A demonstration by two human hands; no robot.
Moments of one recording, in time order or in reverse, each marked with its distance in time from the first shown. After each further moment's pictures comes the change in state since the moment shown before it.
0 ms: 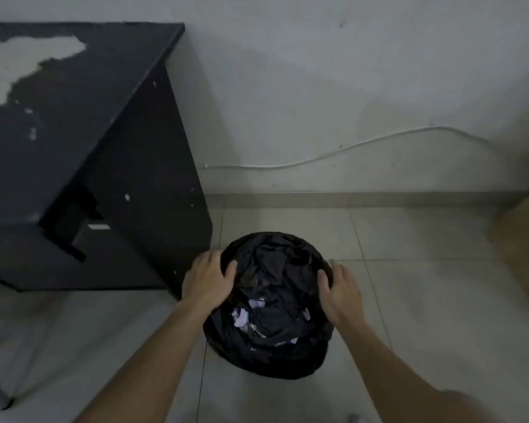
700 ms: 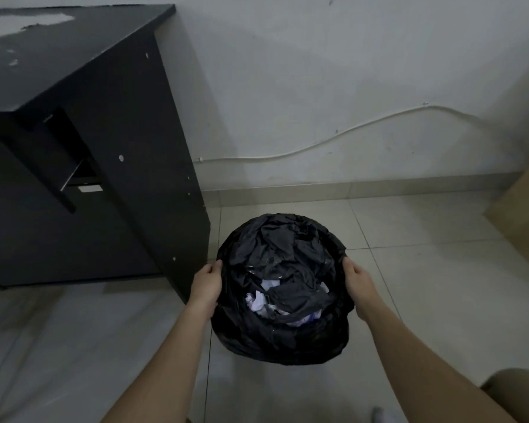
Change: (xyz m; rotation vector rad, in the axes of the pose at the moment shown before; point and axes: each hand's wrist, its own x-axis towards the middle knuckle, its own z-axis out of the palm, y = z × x) left_hand 0.007 -0.054 0.082 -1.058 -0.135 -0.456; right_hand 0.012 0.061 0.050 0.831 -0.066 0.327
